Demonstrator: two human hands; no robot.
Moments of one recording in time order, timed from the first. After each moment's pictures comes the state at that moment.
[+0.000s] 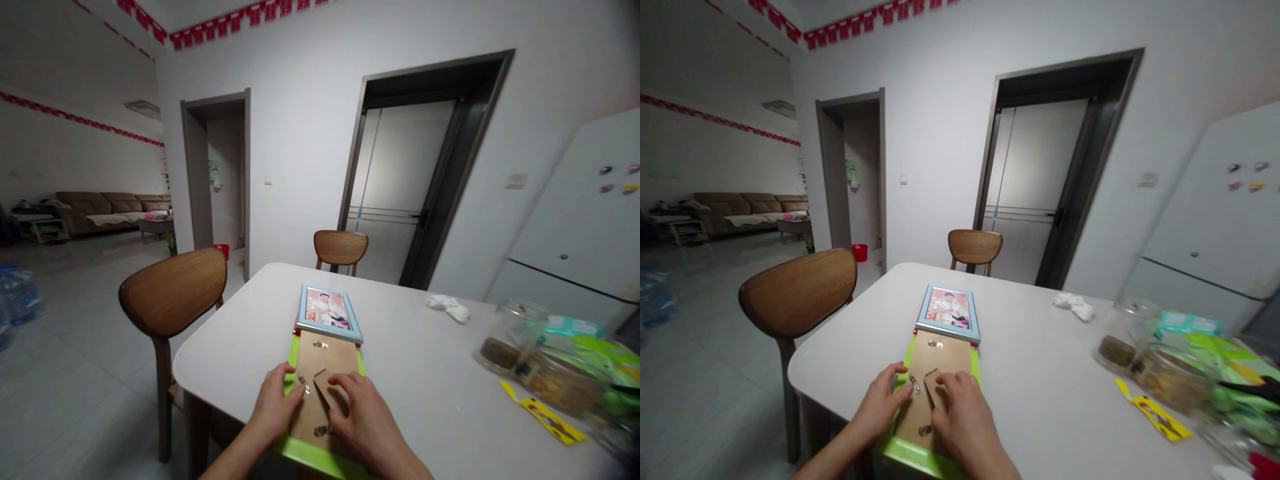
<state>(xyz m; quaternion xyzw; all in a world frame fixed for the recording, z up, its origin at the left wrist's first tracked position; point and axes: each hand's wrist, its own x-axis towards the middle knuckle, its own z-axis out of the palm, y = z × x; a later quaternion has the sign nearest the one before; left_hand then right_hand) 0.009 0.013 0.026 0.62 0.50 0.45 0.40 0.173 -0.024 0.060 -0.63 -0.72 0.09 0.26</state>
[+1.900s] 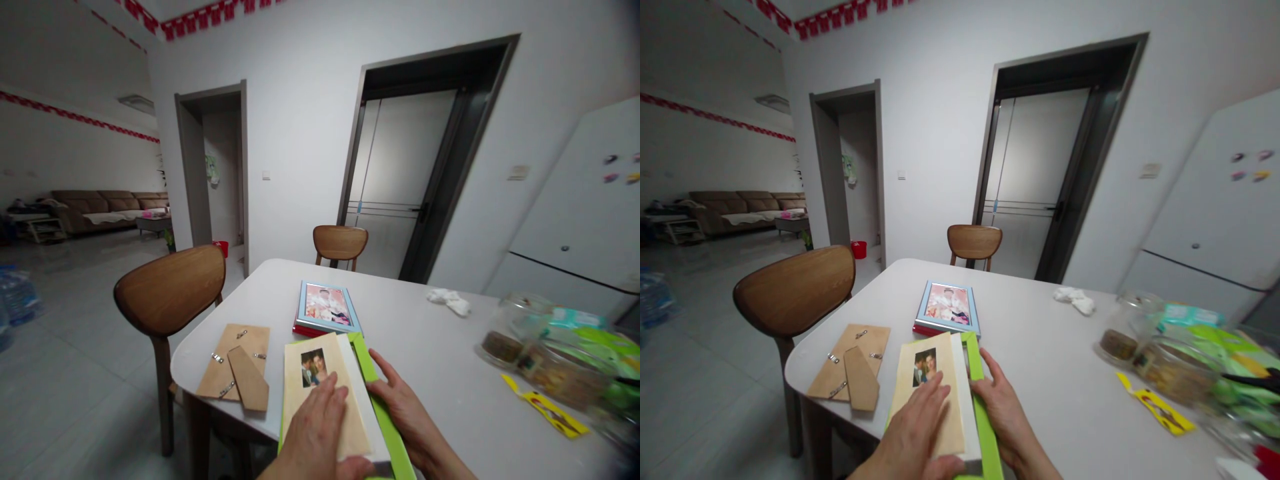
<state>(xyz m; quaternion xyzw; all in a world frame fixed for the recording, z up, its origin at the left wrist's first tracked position) 0.047 -0.032 0.050 0.85 0.38 0.26 0.26 0.201 -0.024 0.073 -0.51 -0.33 0.58 0.54</state>
